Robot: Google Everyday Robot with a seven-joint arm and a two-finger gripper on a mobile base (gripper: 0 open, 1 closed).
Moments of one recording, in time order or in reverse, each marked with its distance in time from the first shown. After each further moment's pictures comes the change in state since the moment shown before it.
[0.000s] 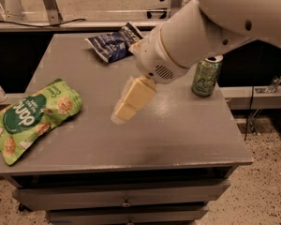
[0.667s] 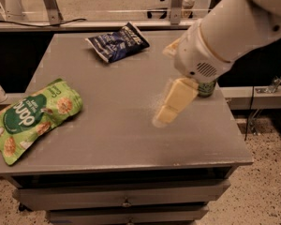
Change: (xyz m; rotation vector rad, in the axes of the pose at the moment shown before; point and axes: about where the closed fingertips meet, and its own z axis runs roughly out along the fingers) arm 0.060 -0.004 -0.051 0.003 0.172 0.007
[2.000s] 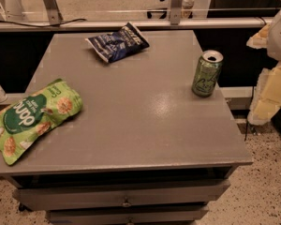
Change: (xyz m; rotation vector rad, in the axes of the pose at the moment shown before) arm 0.129 -0.014 -0.117 0.068 0.377 0.087
